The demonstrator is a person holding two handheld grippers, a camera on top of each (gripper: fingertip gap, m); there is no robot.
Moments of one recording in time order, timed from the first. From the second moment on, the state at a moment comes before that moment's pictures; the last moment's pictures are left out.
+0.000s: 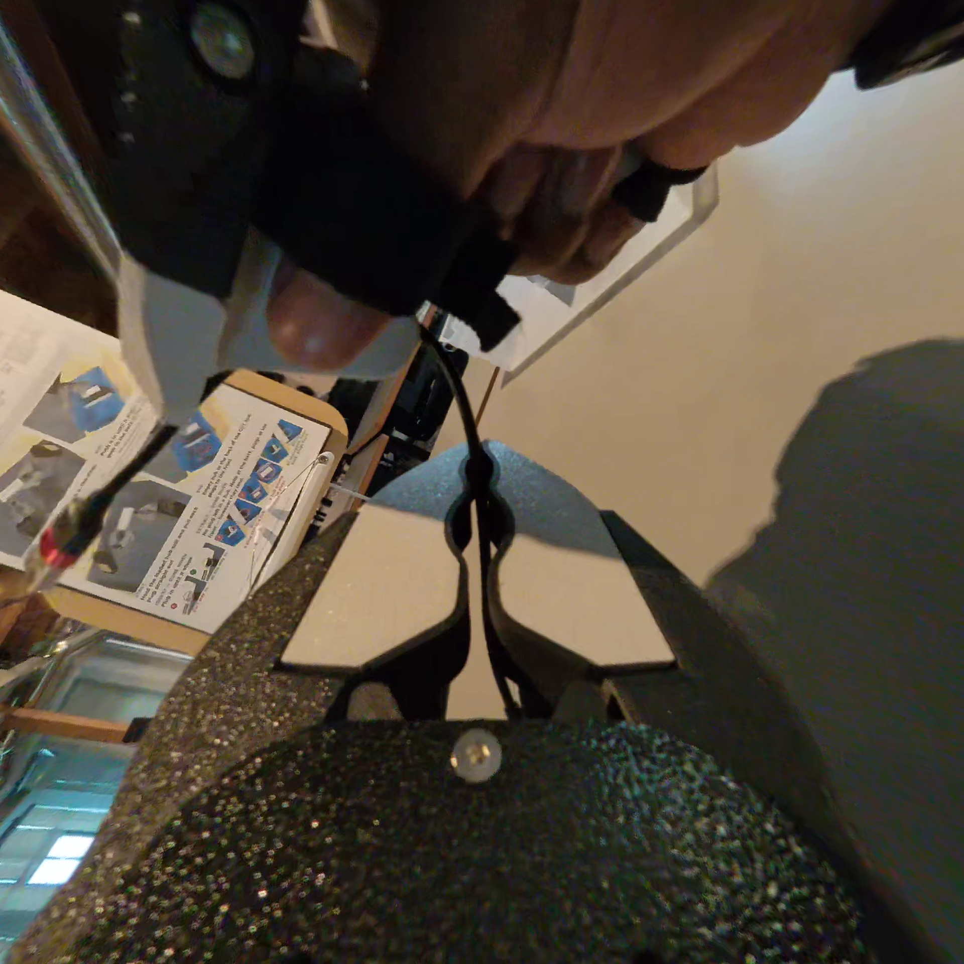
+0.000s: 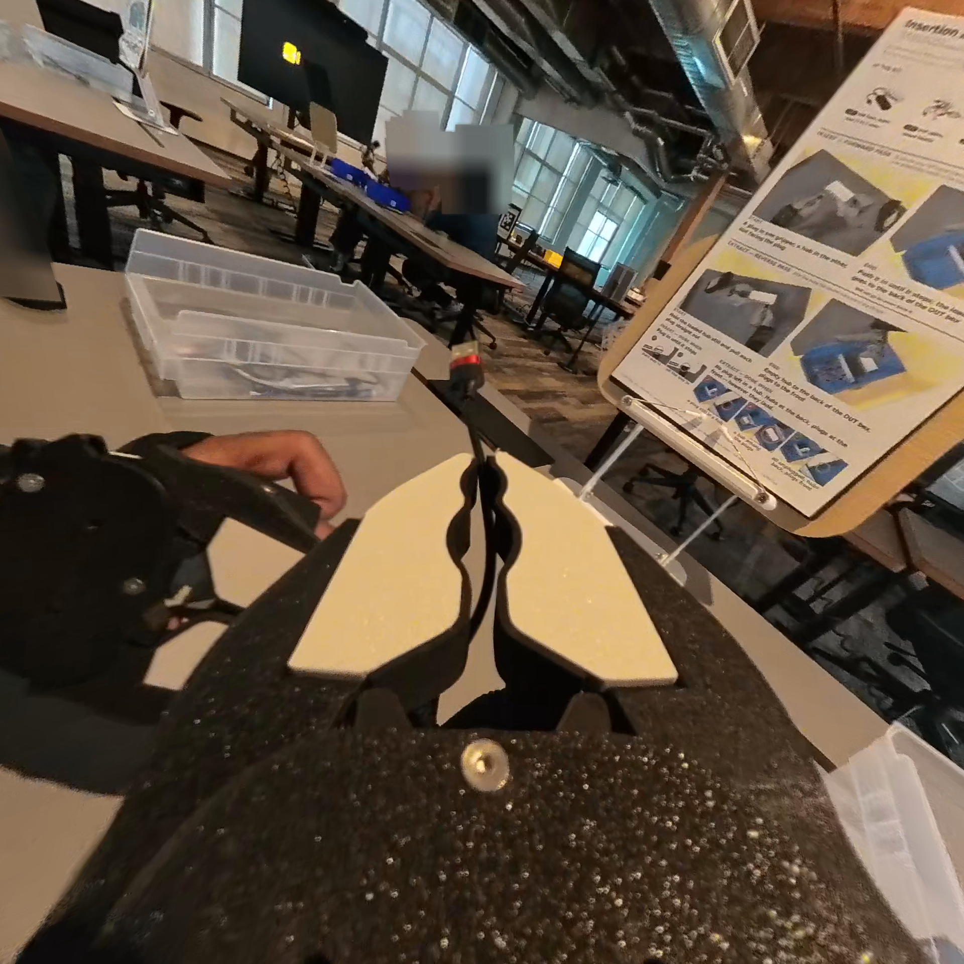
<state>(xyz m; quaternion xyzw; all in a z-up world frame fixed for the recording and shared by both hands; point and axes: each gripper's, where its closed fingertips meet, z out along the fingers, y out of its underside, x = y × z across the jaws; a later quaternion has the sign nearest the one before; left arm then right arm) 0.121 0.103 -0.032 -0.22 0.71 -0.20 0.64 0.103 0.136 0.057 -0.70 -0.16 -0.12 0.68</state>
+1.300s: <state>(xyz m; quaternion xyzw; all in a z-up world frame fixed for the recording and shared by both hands) -0.078 0.434 0.089 -0.62 0.38 -0.17 0.67 0.217 0.142 -0.018 -0.76 -0.11 -0.23 0.59</state>
